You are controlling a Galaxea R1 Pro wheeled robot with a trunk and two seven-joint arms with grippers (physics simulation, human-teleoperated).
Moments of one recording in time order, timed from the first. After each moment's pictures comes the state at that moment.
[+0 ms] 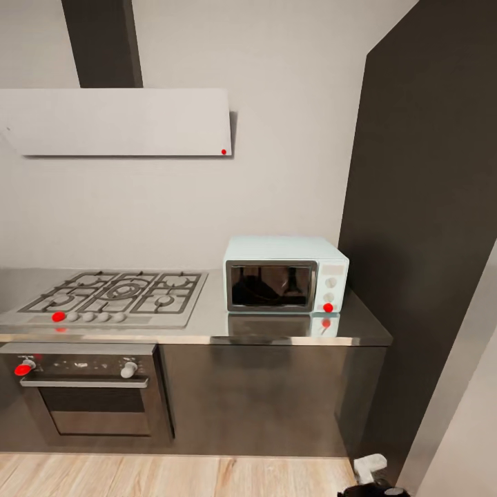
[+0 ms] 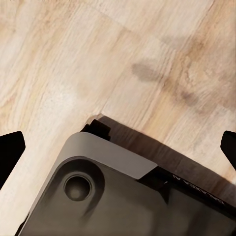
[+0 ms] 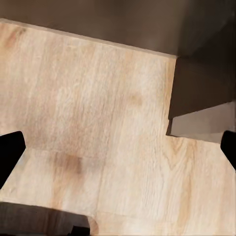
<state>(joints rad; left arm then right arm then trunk) -0.23 -0.04 -0.13 0.00 0.61 -0.11 0.18 -0.26 0.05 -0.45 -0.69 0.66 0.29 0.32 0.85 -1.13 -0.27</state>
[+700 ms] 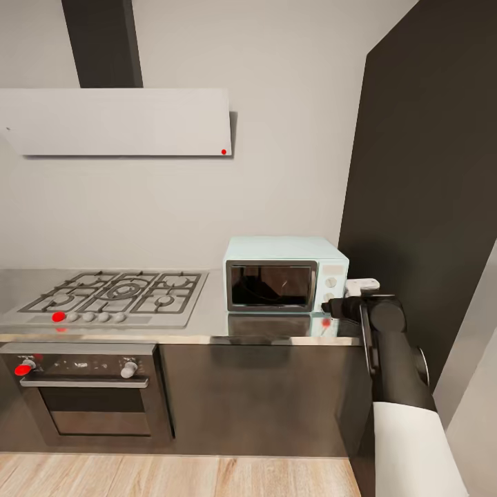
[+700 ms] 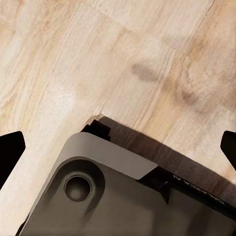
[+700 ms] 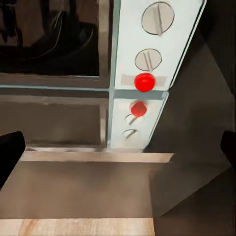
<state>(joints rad) -0.23 -0.04 -0.13 0.00 0.61 -0.11 0.18 -0.72 0.12 -0.20 -1.46 0.57 1.04 0.41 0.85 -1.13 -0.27</state>
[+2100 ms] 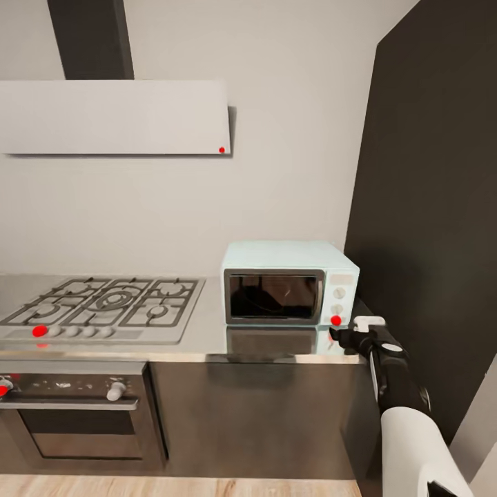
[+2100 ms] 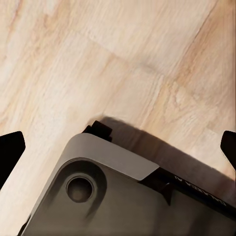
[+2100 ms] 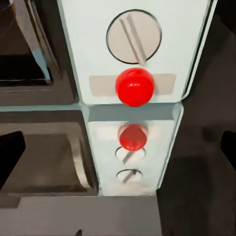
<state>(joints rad) -0.23 -0.04 -0.13 0.00 0.61 -0.11 0.18 -0.72 0.08 -0.61 -0.90 0.56 0.30 0.42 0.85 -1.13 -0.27</state>
